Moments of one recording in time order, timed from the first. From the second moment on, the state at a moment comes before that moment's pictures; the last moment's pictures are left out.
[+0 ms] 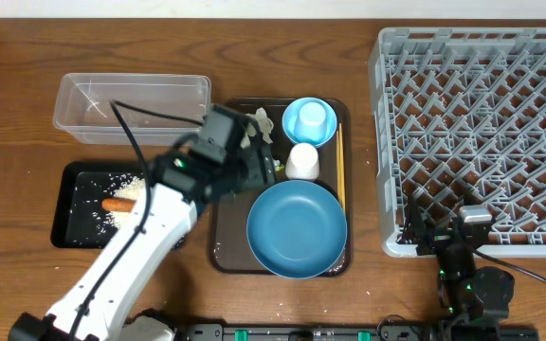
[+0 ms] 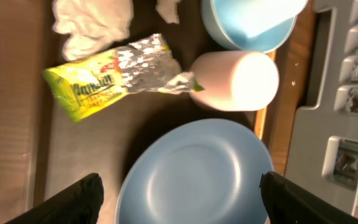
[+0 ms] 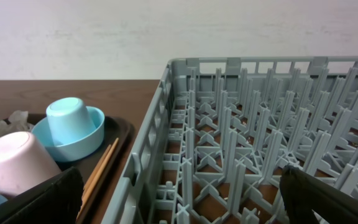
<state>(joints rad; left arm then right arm) -0.43 1.40 1.16 -0.87 0.15 -0.64 -0.03 0.03 0.01 -0.06 -0.14 0.06</state>
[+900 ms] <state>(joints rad) -0.39 1.91 1.36 -0.78 0.15 -0.81 -0.03 0.03 0.01 -0.06 -0.14 0.06</state>
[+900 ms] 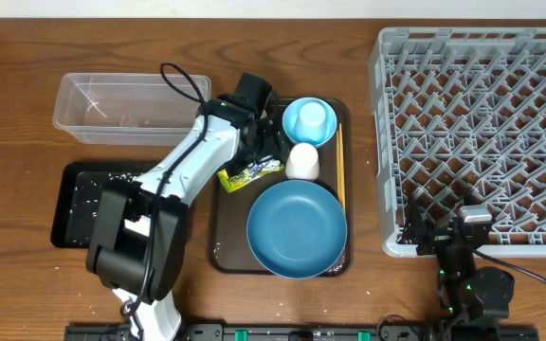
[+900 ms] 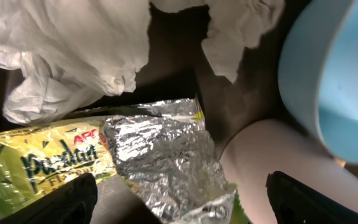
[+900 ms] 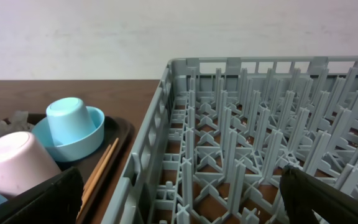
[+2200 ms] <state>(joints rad) -0.41 1.65 1.36 -0.87 0.17 -0.92 -0.03 0.03 0.01 -0.06 -0.14 0.06</state>
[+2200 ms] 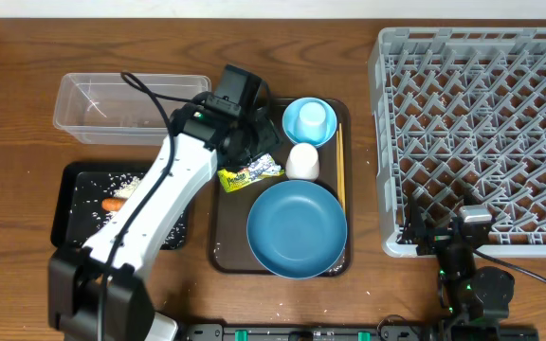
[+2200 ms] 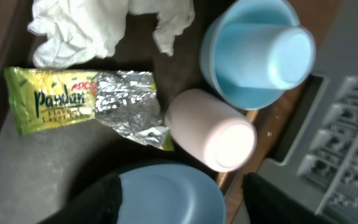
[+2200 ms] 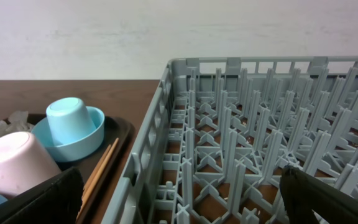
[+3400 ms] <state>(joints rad) -0.47 1.93 1.35 -0.80 0.23 -1.23 -0.03 0.03 0.01 -0.06 -0.14 0.06</state>
